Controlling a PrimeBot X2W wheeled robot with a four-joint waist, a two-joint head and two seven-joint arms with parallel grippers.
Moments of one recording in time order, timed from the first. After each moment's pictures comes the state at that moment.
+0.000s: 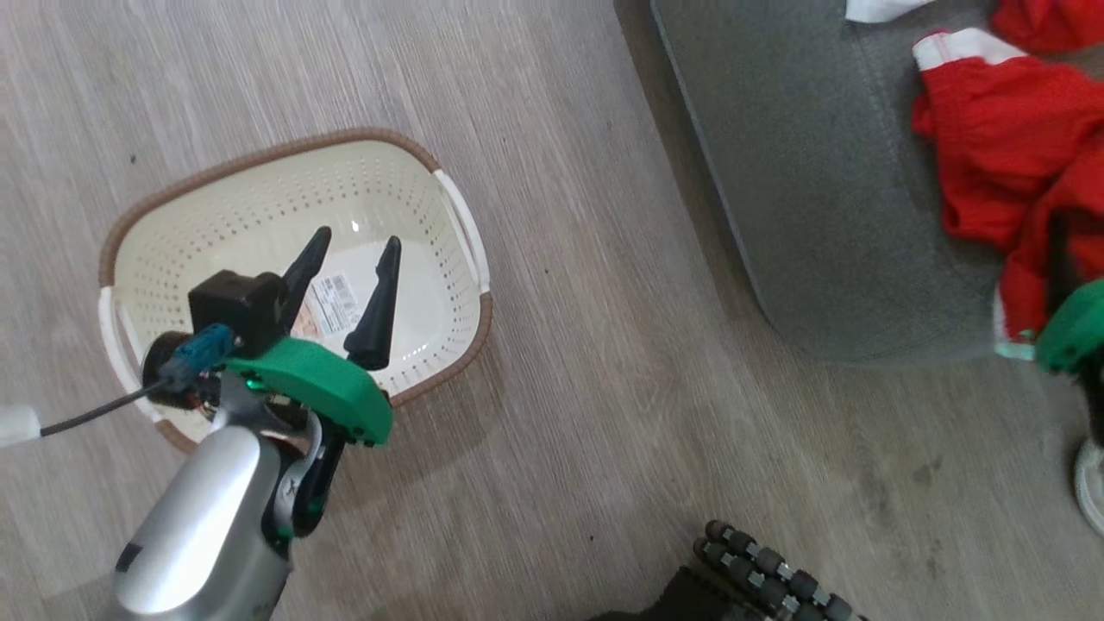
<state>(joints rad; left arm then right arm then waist) -0.37 0.28 -0.43 0.14 -0.52 0.12 -0.10 -0.57 -0.34 -0.21 0.79 0.22 0.13 -0.09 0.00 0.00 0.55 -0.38</state>
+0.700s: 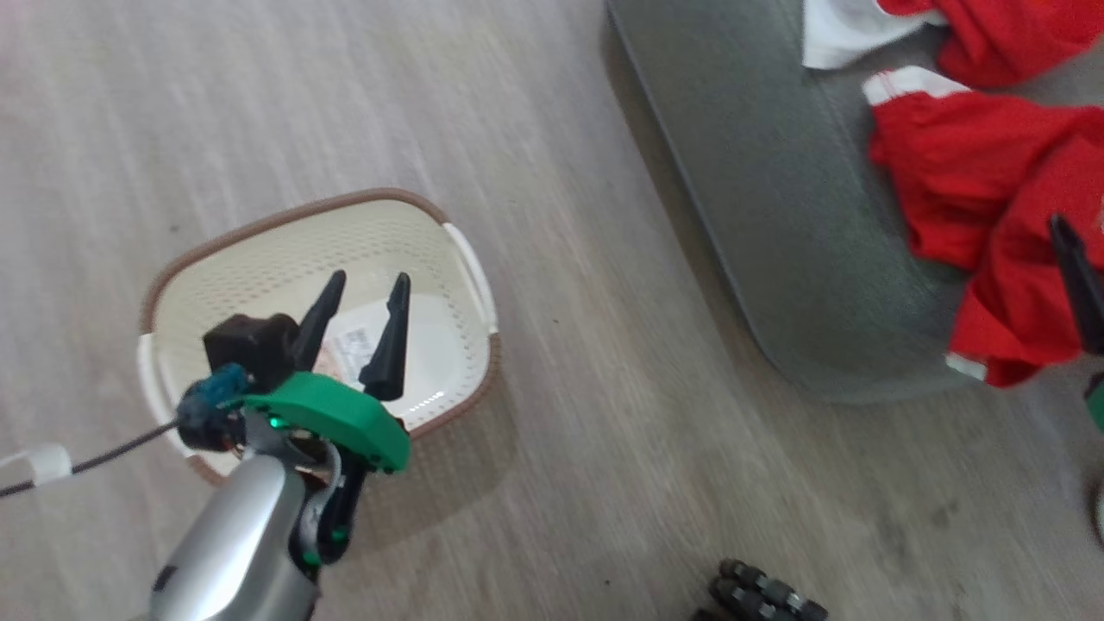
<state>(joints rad) -0.33 0.21 -0.42 0.27 -0.59 0.09 -0.20 -0.12 -0.48 -0.16 -0.14 0.47 0.13 0.30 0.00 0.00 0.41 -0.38</state>
